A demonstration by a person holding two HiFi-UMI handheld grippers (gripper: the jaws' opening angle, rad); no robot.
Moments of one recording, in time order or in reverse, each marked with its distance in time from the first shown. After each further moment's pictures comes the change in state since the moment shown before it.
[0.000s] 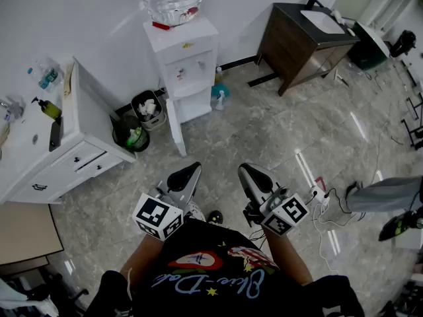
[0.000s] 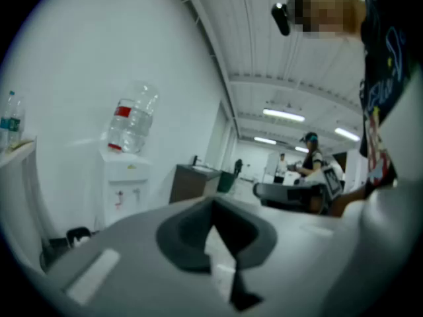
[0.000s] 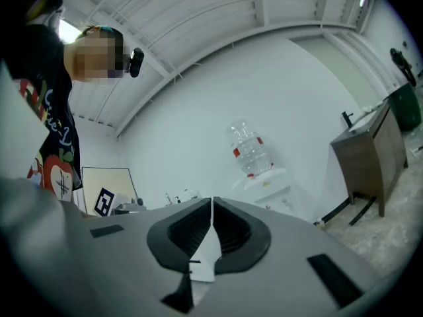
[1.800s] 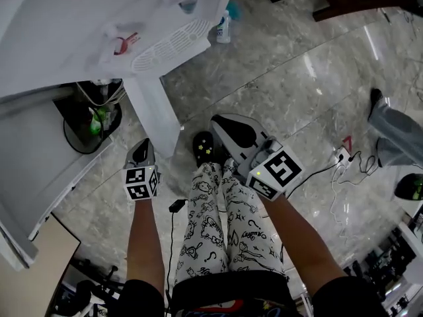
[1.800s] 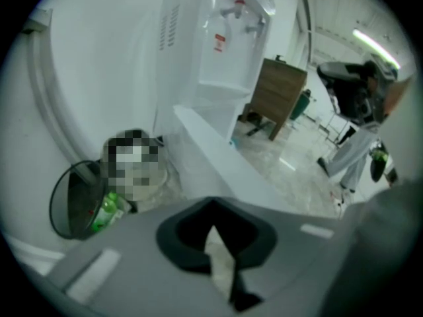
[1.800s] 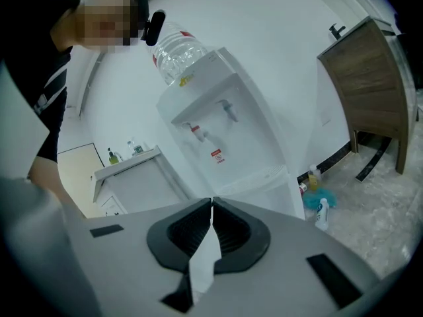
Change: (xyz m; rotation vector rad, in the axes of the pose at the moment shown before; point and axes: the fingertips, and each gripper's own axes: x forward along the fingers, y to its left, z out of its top) left arm 0.205 0.464 -0.447 -0.178 0.678 0.392; right arm 0.319 -0.383 -0.257 0.105 0.342 -0.100
